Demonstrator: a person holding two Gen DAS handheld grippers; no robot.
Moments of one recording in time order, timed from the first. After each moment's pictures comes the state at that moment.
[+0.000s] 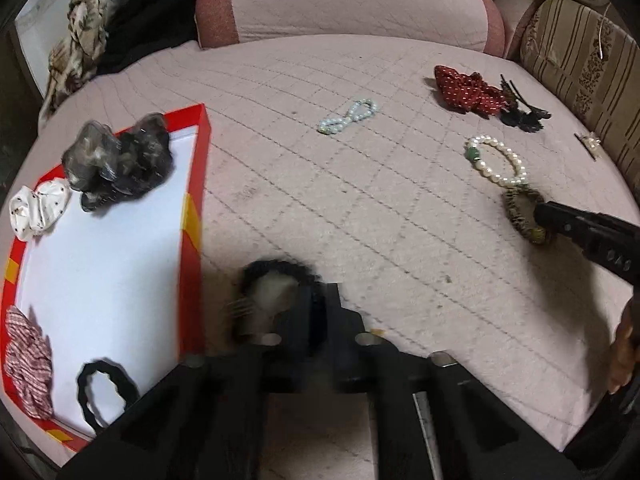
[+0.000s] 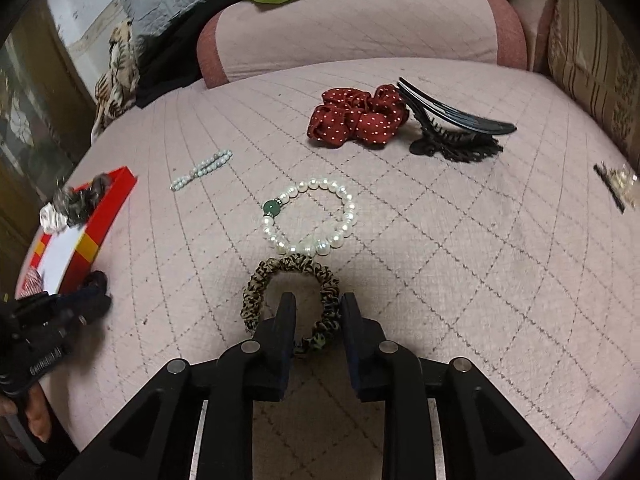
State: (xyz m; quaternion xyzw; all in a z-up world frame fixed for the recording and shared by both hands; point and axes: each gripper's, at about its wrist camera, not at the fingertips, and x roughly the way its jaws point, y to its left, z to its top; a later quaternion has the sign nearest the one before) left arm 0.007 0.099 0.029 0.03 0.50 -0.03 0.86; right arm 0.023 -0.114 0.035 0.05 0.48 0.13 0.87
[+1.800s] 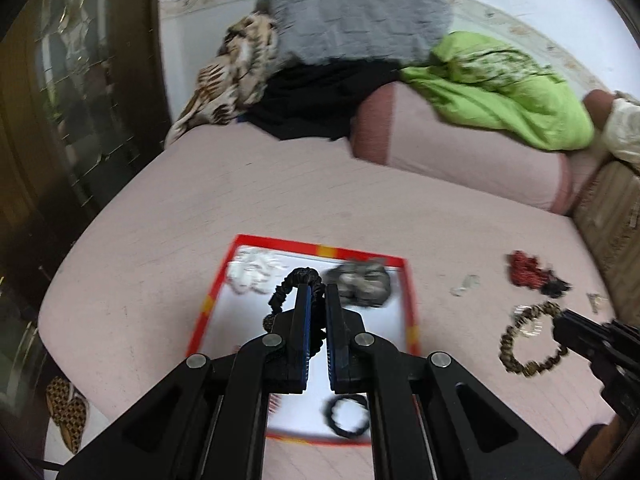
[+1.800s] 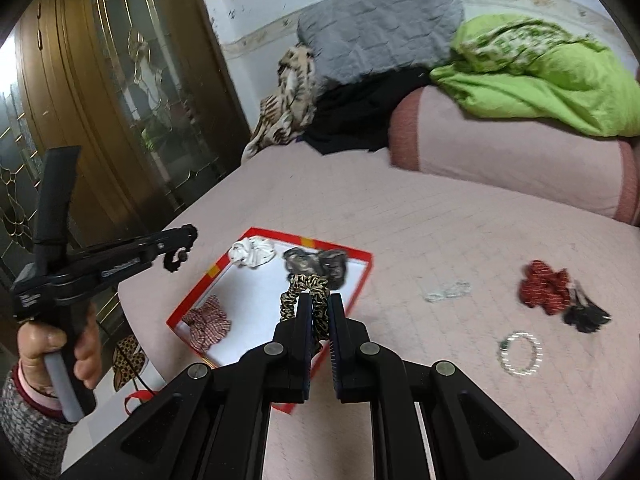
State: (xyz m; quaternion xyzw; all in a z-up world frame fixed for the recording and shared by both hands) left arm -0.049 0.281 0.206 -0.07 0.38 0.12 0.92; right arm -0.027 0.070 0.212 0.02 0.37 0.33 0.87
